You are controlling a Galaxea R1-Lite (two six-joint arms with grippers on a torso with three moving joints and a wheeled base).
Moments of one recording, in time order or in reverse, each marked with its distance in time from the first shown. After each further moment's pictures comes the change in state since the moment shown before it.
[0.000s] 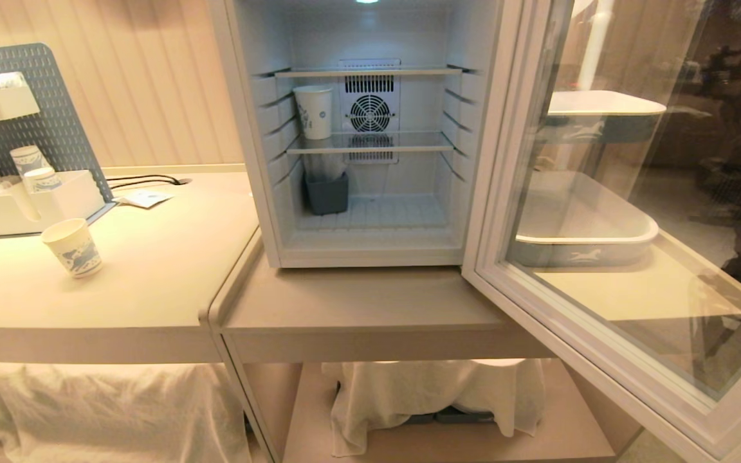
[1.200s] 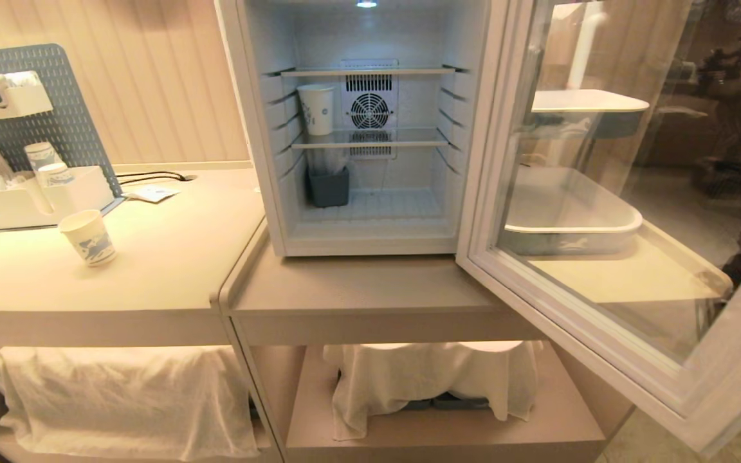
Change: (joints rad) left arm 0.021 -0.166 -0.001 0.006 -0.006 0.021; right arm 0.000 0.000 0.000 0.001 0.000 0.000
